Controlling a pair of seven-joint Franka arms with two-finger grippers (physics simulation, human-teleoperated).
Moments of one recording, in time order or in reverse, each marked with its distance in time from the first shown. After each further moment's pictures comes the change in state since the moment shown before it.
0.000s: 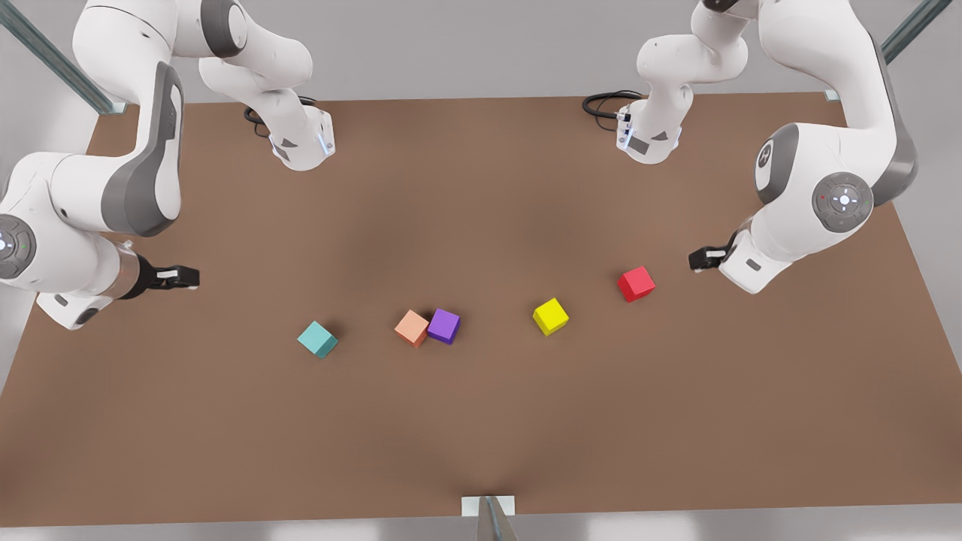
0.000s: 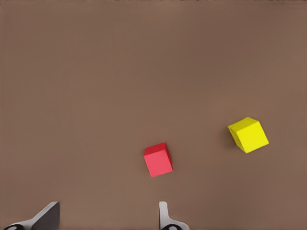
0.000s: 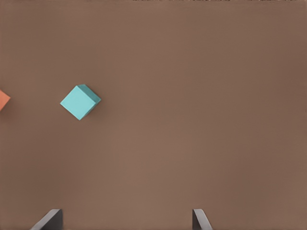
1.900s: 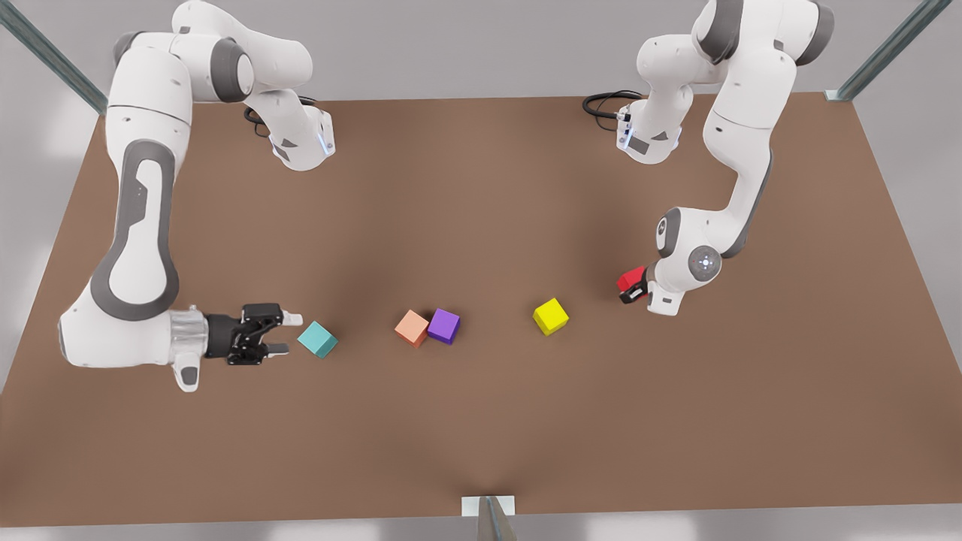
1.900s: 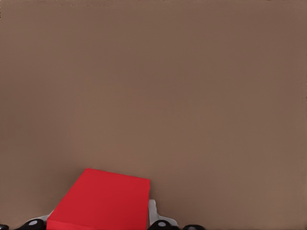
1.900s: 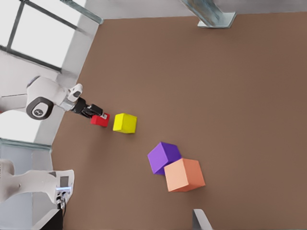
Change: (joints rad) left arm -0.027 0.221 0.012 -0.743 -0.151 0.954 -0.450; right arm -0.027 0.234 -0.004 -0.086 1.023 0.172 -0.647
